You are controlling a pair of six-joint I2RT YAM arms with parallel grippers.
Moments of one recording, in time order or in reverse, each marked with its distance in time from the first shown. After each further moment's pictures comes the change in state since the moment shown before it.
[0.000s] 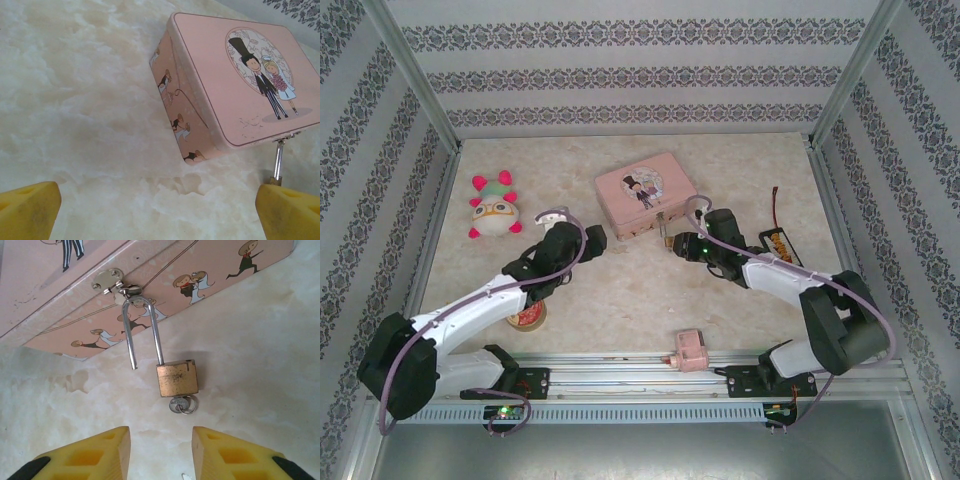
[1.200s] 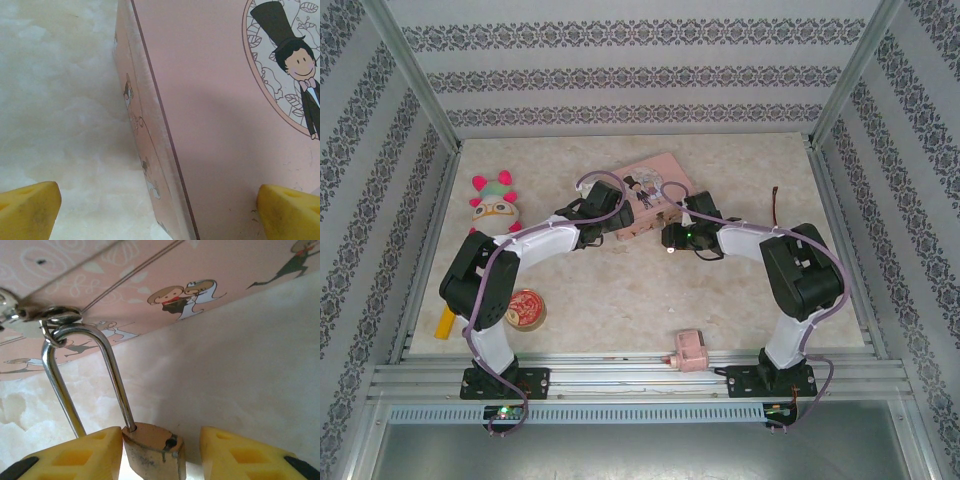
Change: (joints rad) left arm 0.066 0.597 0.486 -0.115 0.097 0.002; right arm -0.013 0.378 0.312 -0.152 -0.016 -0.118
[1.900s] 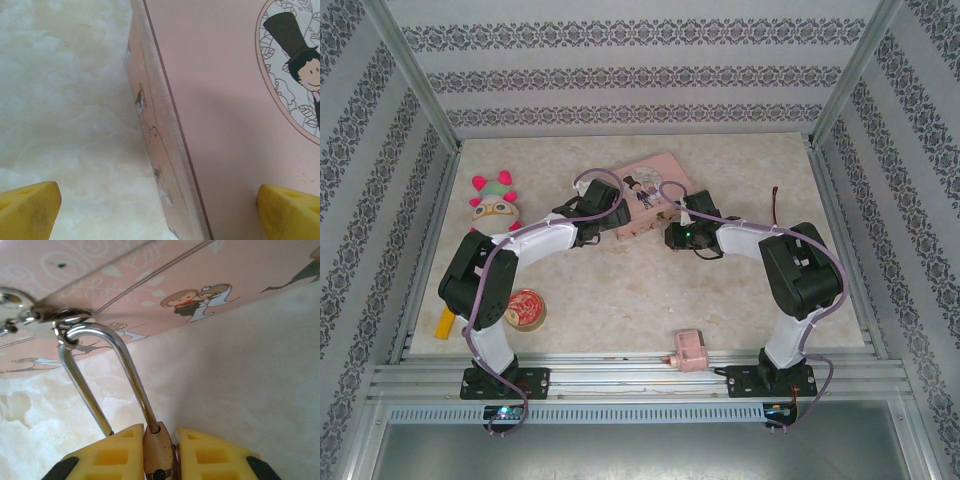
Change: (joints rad) left arm 0.018 -0.007 0.008 -0.024 -0.015 0.027; right arm 0.000 0.004 0.009 -0.004 -0.025 -0.014
